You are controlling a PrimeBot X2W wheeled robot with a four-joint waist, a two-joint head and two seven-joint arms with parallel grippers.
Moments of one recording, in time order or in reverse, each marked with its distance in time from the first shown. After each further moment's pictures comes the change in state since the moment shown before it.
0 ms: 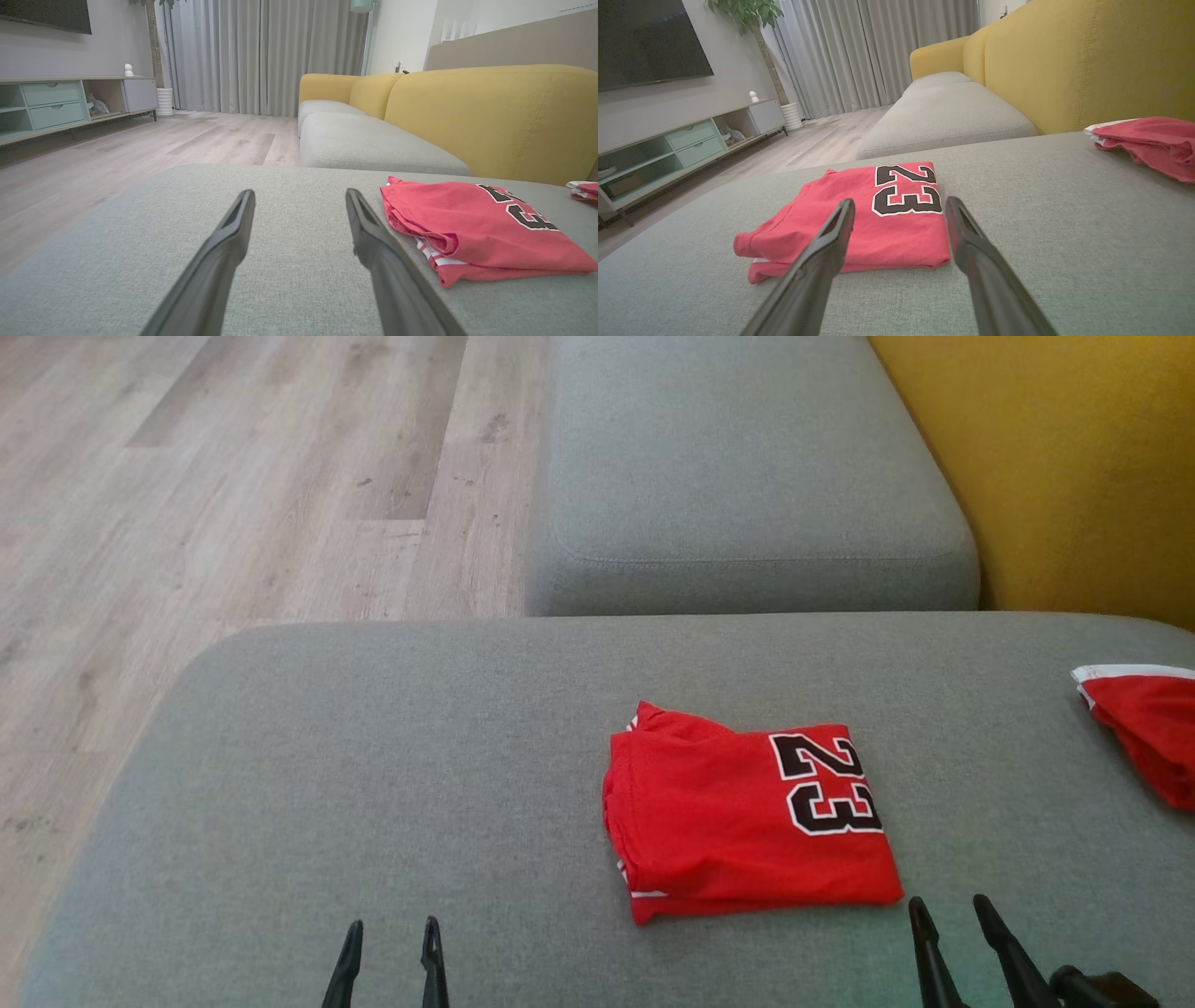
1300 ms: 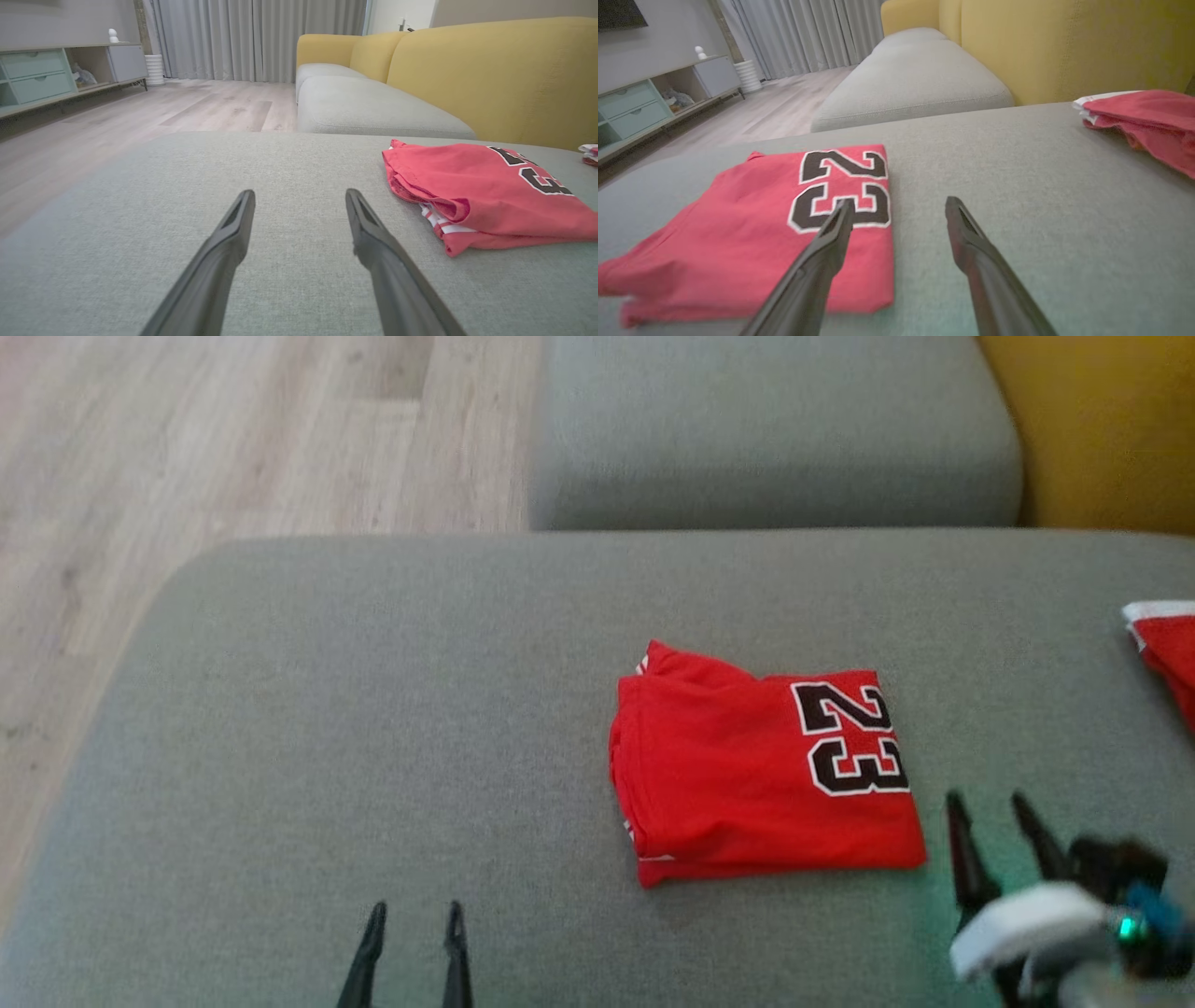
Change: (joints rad) left arm -0.028 0.000 -0.044 -0.003 0.022 0.017 0.000; right arm -0.314 -0.018 -0.089 0.305 -0.043 0.000 0.038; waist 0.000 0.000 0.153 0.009
